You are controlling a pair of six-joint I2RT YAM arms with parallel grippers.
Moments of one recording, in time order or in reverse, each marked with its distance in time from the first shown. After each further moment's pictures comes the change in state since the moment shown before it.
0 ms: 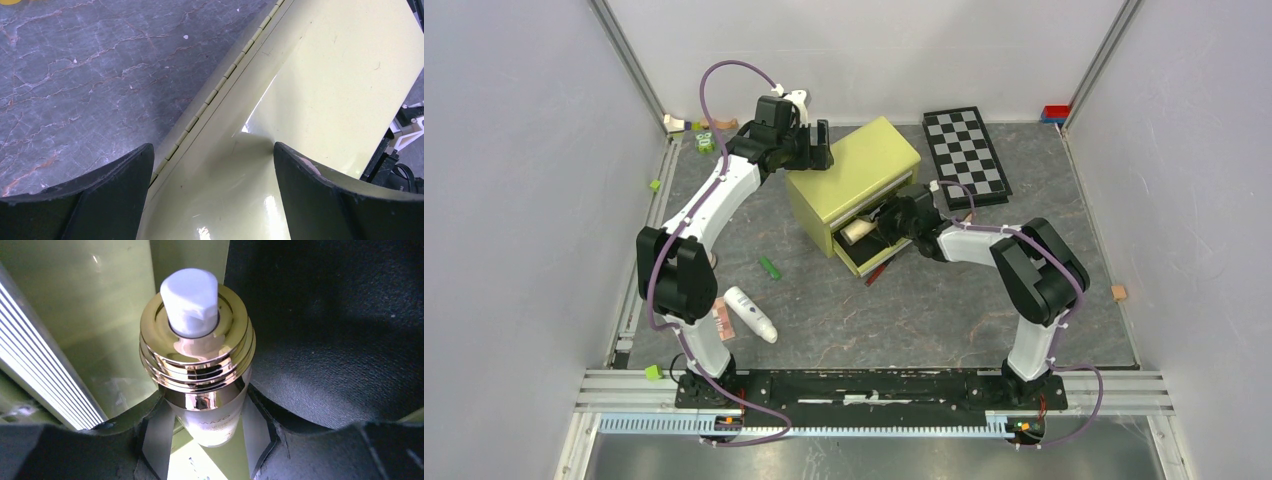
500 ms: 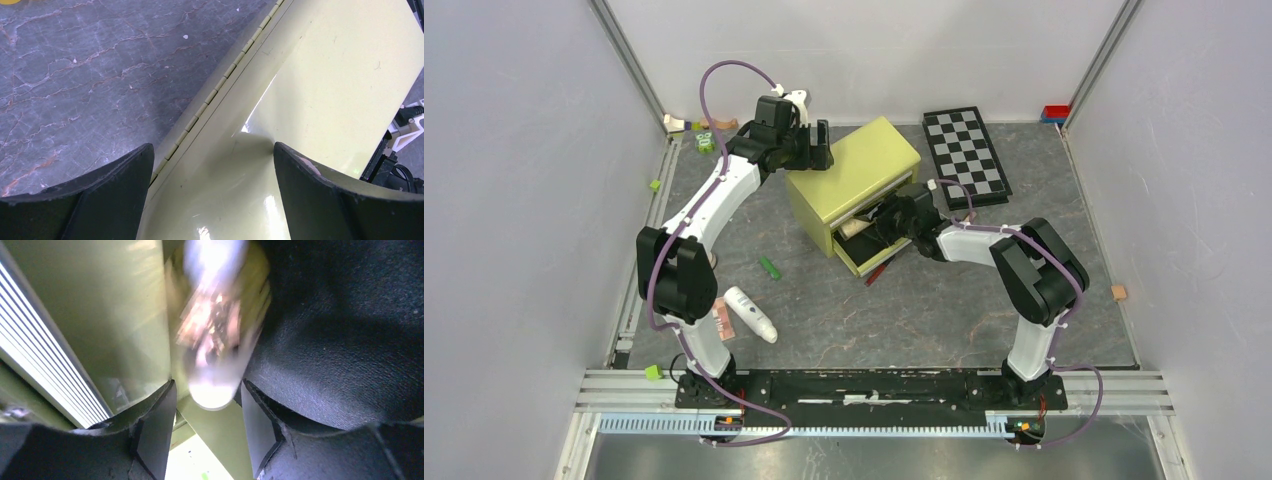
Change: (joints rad) left arm 0.000 0.000 0.000 0.000 0.000 0.000; right arm 0.000 0.010 0.007 0.015 -0.029 -0.011
